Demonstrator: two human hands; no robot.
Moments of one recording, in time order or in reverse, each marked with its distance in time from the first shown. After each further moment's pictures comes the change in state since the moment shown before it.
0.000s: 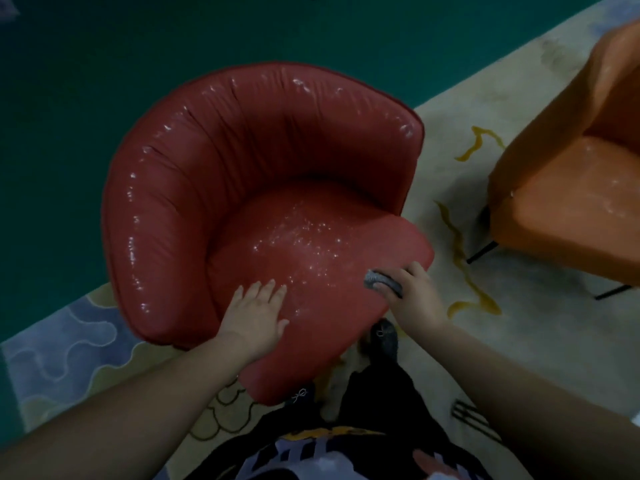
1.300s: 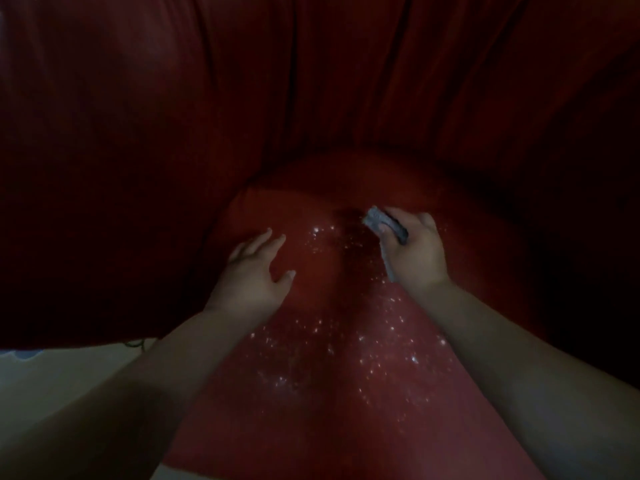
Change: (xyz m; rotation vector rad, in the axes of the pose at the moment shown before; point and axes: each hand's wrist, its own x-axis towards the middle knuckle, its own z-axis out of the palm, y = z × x) left_hand 0.219 -0.068 0.168 -0.983 0.209 -0.923; right_hand 0.330 0.043 0.334 0.109 -0.522 -0.309
